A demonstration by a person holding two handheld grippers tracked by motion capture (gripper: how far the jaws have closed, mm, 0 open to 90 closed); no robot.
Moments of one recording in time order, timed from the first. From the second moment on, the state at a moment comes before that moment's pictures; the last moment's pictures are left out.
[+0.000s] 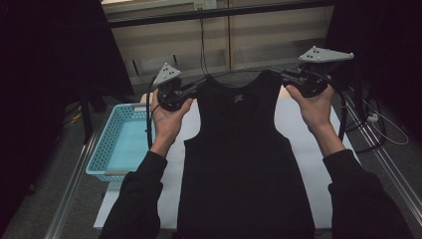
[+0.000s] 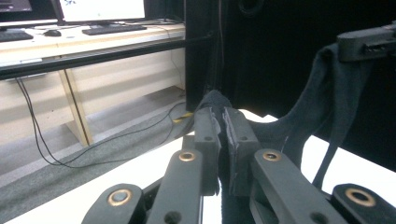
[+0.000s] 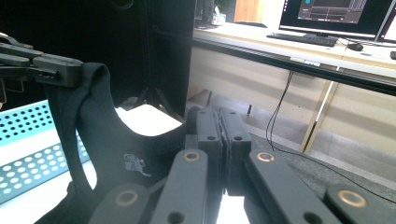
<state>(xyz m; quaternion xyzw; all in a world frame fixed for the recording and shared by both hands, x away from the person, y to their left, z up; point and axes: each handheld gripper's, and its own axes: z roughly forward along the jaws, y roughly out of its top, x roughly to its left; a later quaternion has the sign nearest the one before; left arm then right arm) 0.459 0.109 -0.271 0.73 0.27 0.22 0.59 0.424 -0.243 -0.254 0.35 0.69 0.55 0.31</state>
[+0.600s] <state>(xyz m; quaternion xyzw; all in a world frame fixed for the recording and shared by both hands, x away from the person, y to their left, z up) 0.420 0.126 -0.280 0.72 0.25 0.21 0.61 0.366 -0.235 -0.249 0.30 0.71 0.56 0.31</state>
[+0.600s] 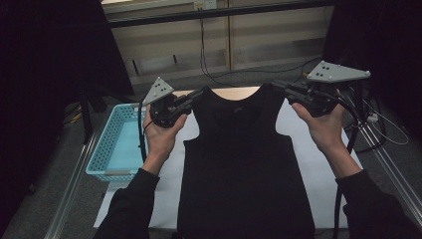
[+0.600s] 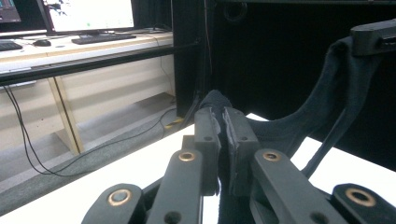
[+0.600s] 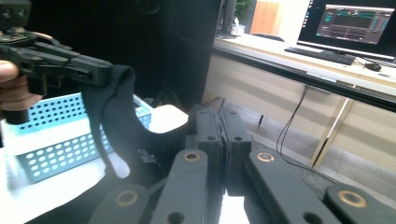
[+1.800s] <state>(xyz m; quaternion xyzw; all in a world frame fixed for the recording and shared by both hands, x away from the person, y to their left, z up) 0.366 0.130 -0.319 0.76 0.22 0.19 0.59 0.300 -0.241 -0.298 0.29 0.73 0.56 0.27</state>
